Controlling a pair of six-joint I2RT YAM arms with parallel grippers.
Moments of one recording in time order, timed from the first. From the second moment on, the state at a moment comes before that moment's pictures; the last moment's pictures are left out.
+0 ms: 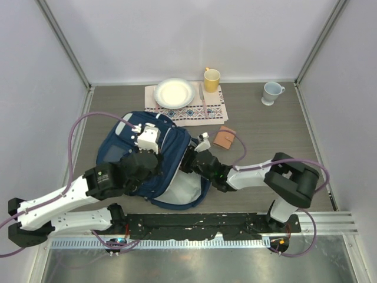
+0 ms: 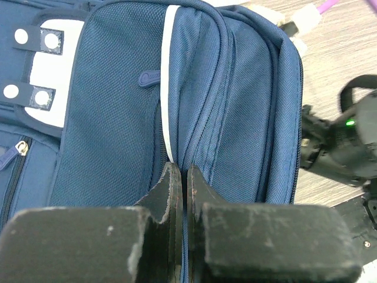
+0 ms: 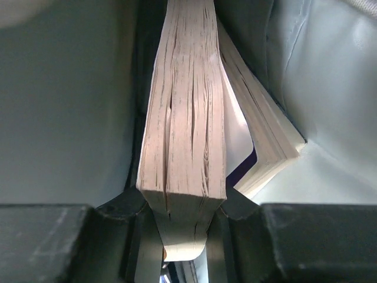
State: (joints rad) left arm -1.17 0.89 1.04 -0.77 -0.68 -0.57; right arm 1.03 1.61 0.65 0.72 0.17 1.20
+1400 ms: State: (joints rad) left arm -1.14 0.89 0.98 -0.72 -0.66 -0.63; right arm 1.10 0.91 0.56 -0.12 0.39 1.01
